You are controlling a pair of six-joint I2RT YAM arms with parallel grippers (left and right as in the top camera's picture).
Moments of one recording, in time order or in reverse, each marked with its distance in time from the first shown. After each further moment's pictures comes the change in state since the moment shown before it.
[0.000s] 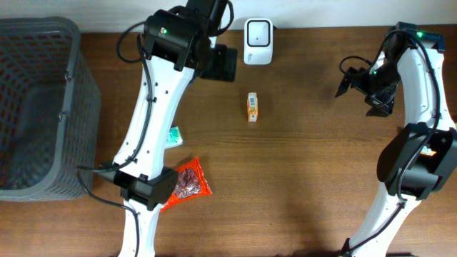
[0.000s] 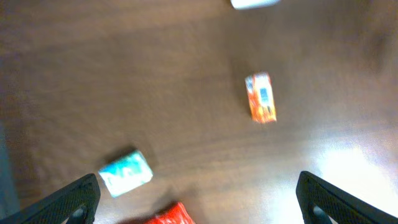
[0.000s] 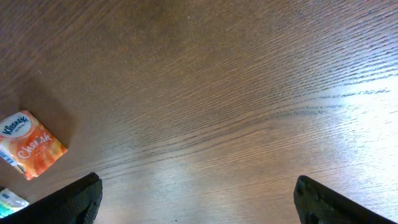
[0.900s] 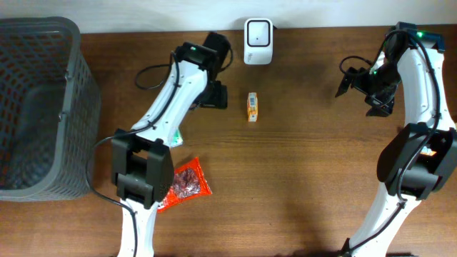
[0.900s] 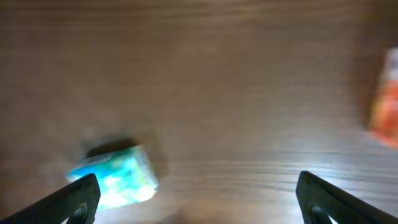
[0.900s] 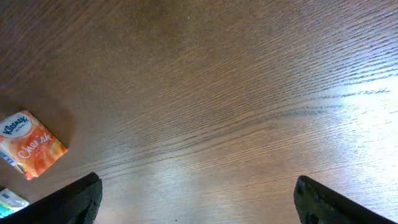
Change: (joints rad) left arm 0.040 -0.004 -0.693 0.386 -0.093 -0.109; right arm 0.000 0.000 0.000 0.000 0.000 0.000
